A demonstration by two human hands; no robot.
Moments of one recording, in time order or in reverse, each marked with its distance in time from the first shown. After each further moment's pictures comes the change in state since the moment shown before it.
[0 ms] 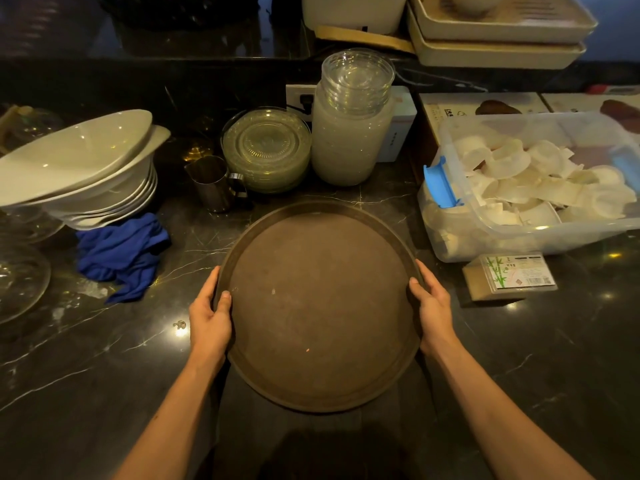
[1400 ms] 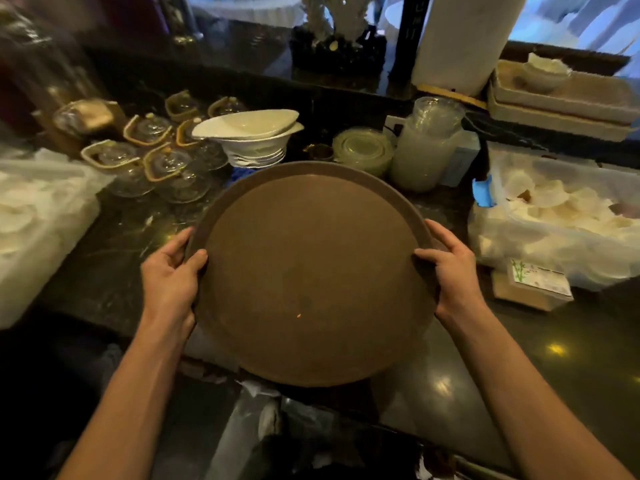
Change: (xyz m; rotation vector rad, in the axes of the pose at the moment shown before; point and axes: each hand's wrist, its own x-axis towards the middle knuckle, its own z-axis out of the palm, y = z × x) left_hand -0.236 0.058 -0.135 -0.403 0.490 0.062; right_hand -0.180 -0.071 0.000 -0.035 -0.427 -0.129
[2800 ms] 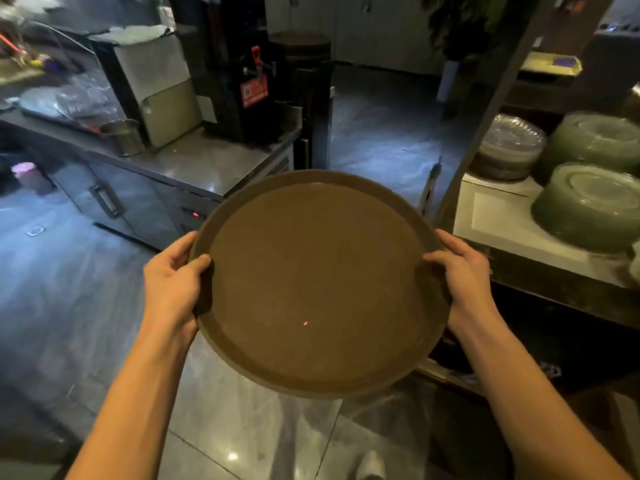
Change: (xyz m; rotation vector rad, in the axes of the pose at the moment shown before) left_hand -0.599 -0.047 -0.622 -0.310 1.661 0.112; right_hand -0.677 0.259 0.347 -0.491 -1.540 0.216
